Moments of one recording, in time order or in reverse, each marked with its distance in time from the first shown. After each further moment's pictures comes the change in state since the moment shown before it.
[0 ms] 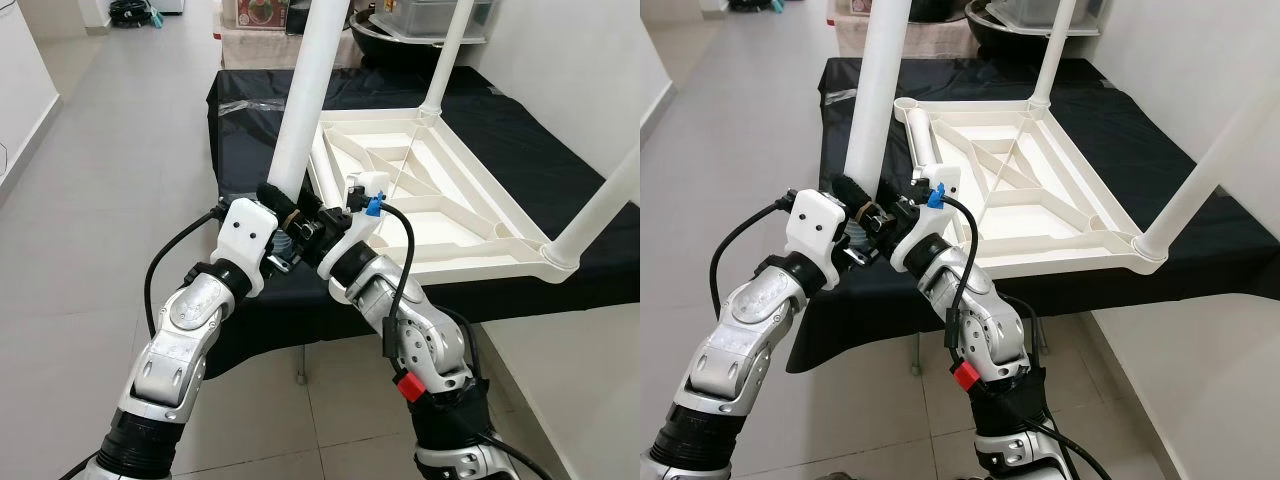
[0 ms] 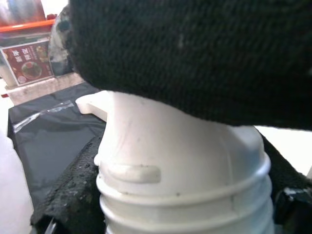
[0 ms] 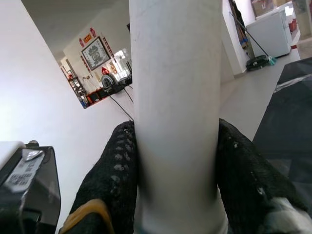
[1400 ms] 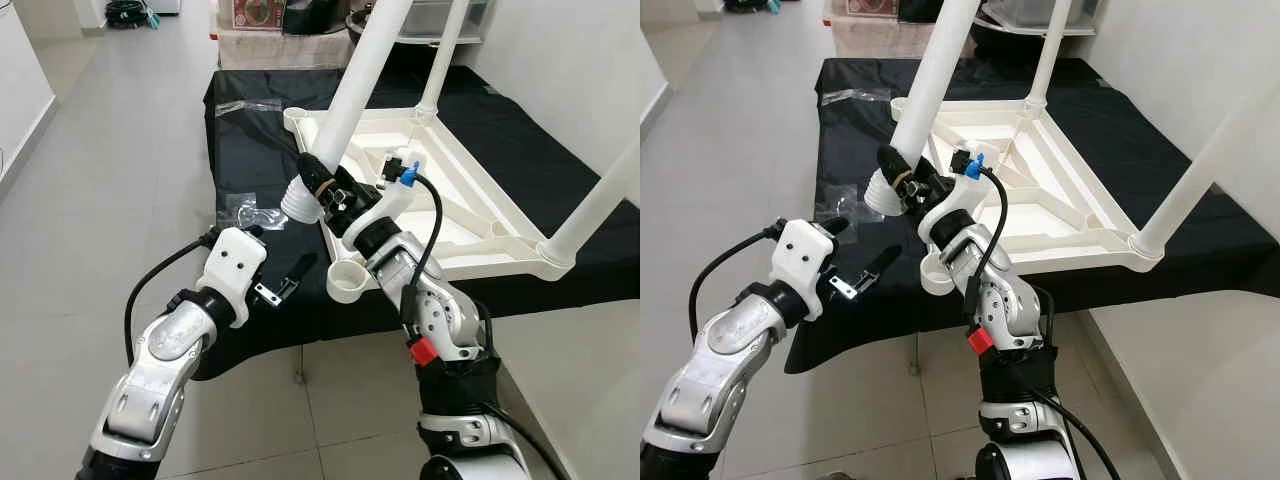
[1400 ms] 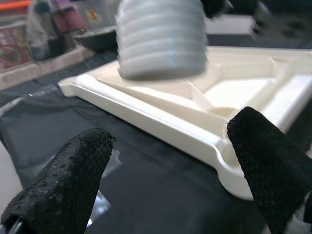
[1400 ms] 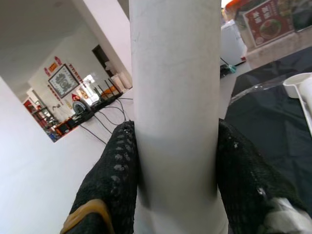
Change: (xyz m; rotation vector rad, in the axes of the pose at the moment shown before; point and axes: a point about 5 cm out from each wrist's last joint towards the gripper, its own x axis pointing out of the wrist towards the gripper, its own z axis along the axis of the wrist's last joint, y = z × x) left arm -0.023 -0.002 -0.007 0.002 0.065 -0.053; right arm 0.005 -0.028 0.024 0.074 -0.072 -0.158
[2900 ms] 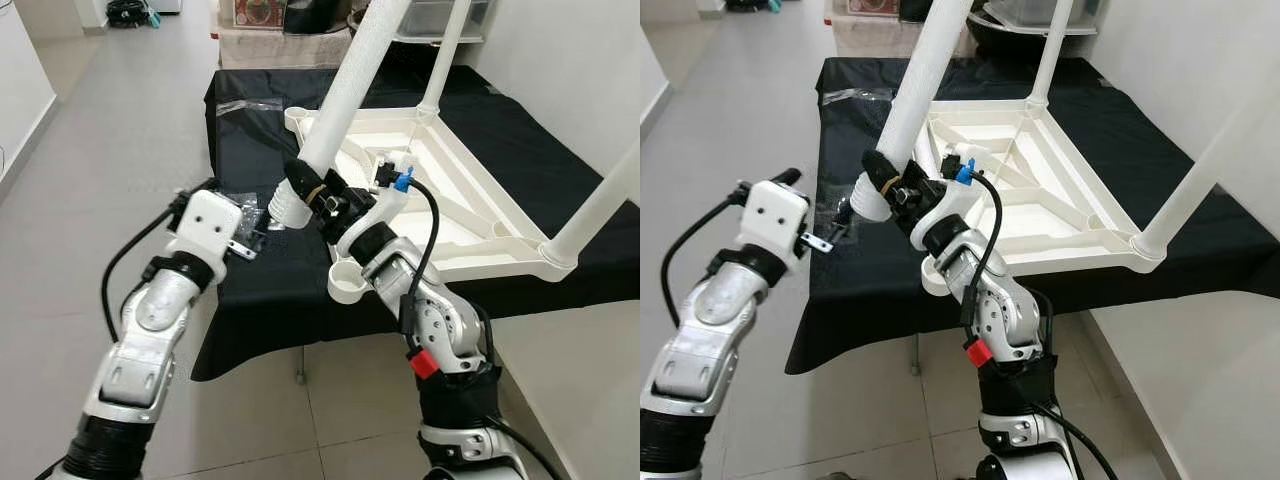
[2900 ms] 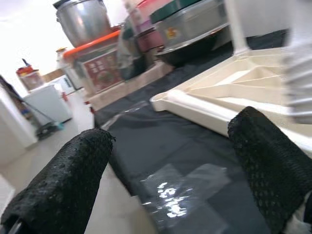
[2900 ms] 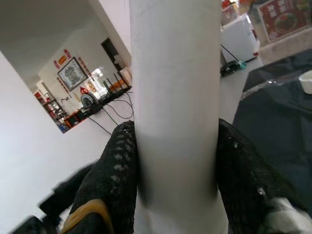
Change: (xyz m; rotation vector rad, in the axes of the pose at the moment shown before) left arm 0.001 0.047 0.013 0.223 -0.057 0.285; right arm -0.008 0.007 -0.004 -0.004 0.020 0.030
